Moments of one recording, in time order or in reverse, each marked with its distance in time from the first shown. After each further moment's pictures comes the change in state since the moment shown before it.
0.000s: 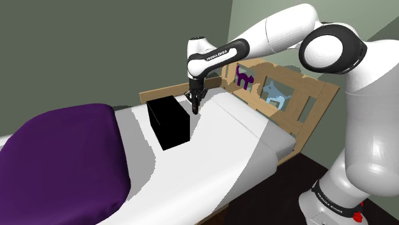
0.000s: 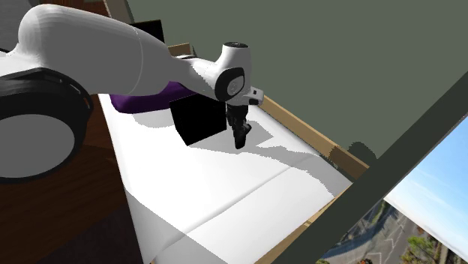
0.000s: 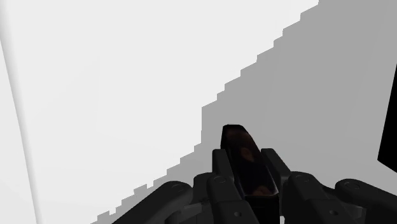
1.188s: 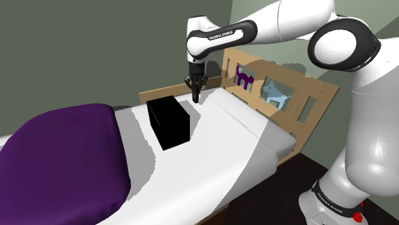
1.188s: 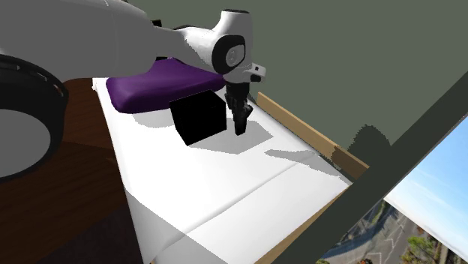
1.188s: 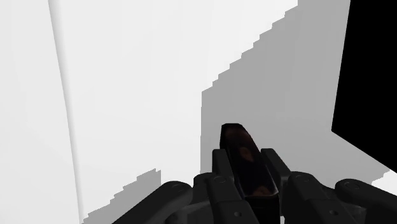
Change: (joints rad) arm 0.000 -0.062 0.004 0.112 0.009 -0.174 -0.009
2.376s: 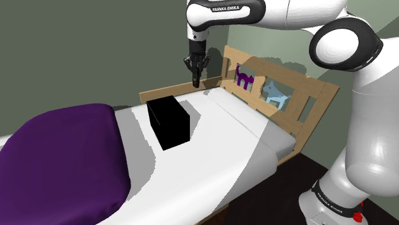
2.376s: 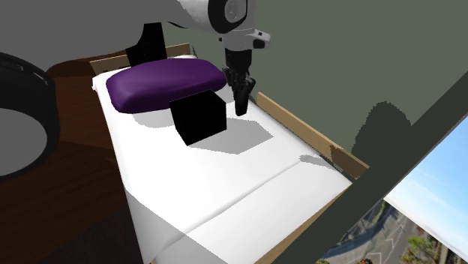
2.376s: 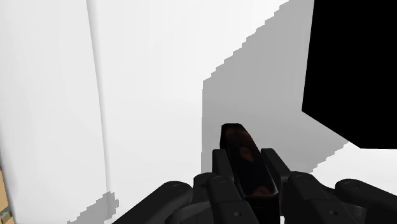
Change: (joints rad) arm 0.003 -0.008 0.001 0.228 0.004 -0.236 -0.012
